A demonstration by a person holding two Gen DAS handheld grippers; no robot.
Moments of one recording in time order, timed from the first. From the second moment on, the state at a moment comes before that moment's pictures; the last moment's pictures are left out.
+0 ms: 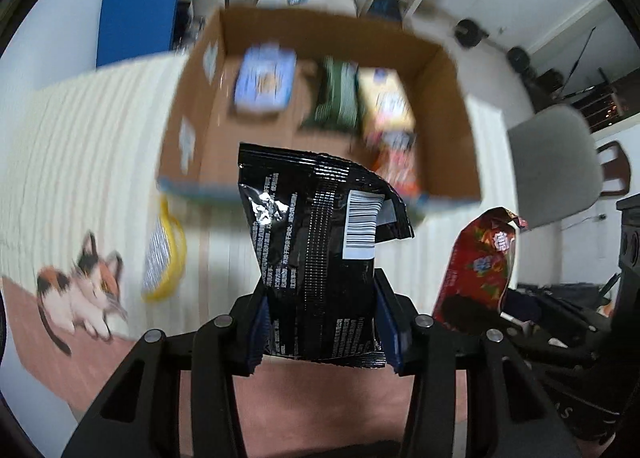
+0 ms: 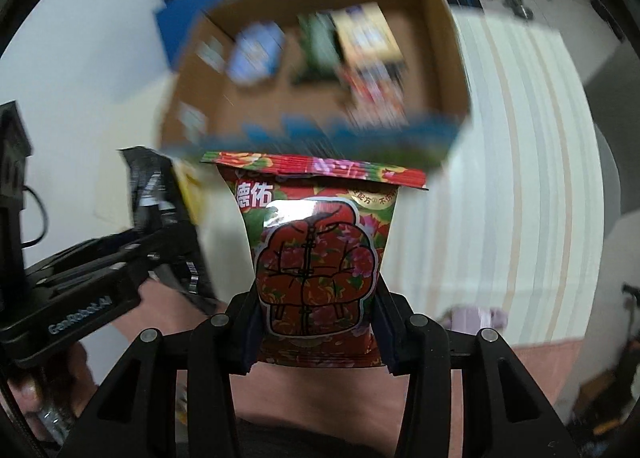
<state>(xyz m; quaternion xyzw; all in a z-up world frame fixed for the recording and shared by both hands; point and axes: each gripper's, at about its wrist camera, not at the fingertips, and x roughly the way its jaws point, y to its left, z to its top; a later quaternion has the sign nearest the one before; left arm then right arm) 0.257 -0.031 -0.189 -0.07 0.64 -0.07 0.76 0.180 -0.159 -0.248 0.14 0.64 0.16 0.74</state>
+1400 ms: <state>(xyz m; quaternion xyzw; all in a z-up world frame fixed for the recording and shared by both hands) 0.380 0.003 -0.293 -0.03 0.76 -0.05 0.65 0.357 -0.081 -0.324 0.04 0.73 0.09 0.67</state>
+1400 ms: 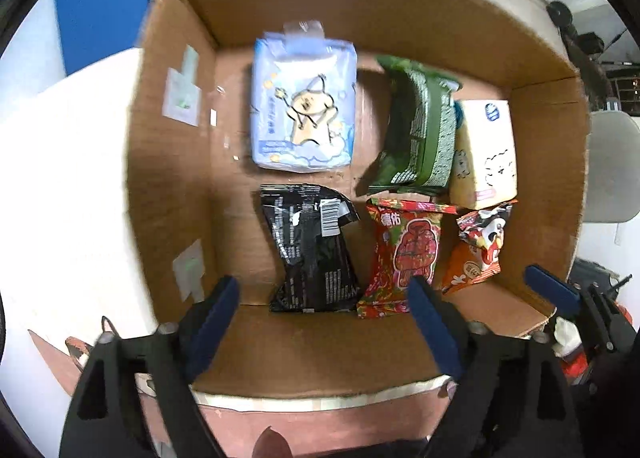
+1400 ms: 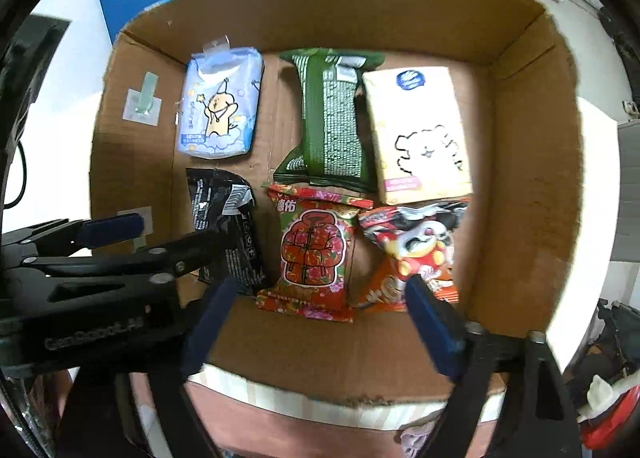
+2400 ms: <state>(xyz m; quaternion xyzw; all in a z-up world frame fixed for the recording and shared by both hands) 0.256 0.012 -0.128 0.01 0.55 0.00 0.84 0.217 -0.127 -0.162 0.01 0.56 0.02 0.83</state>
